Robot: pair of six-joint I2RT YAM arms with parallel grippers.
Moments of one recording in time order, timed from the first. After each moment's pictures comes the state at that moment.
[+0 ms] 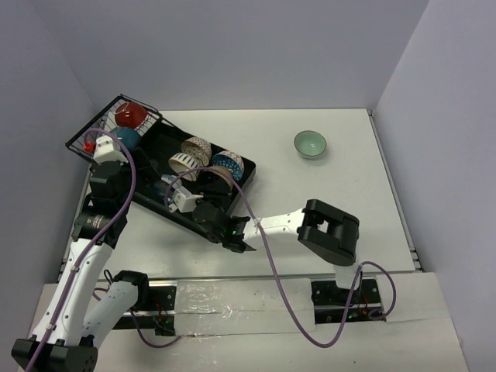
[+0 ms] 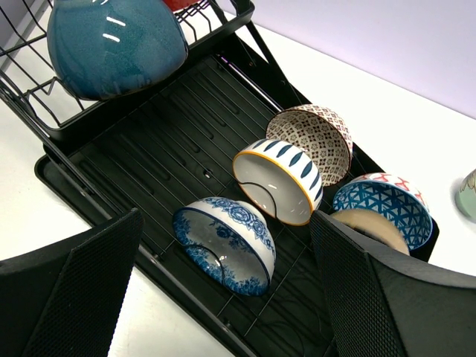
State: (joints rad) left arm -0.18 0.78 0.85 -0.38 -0.24 -0.42; right arm 1.22 1.91 1.11 0.50 0.97 -0.83
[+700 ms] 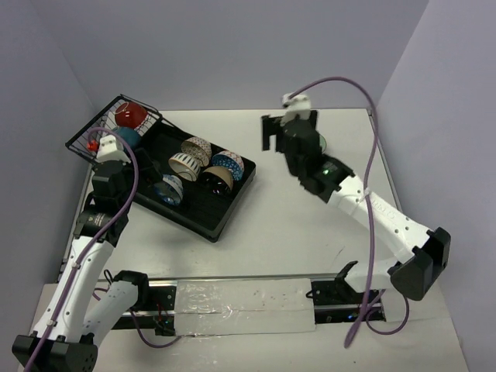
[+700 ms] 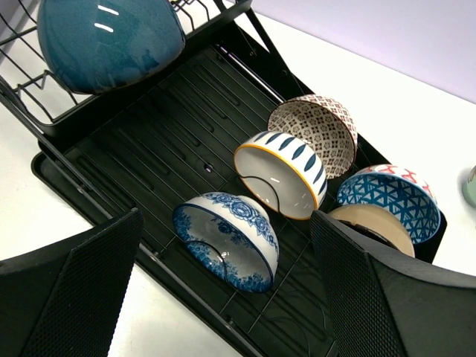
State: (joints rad) left arm -0.18 0.80 0.84 -0.38 -0.23 -0.41; right arm 0.82 1.30 1.28 -0.17 0.64 0.02
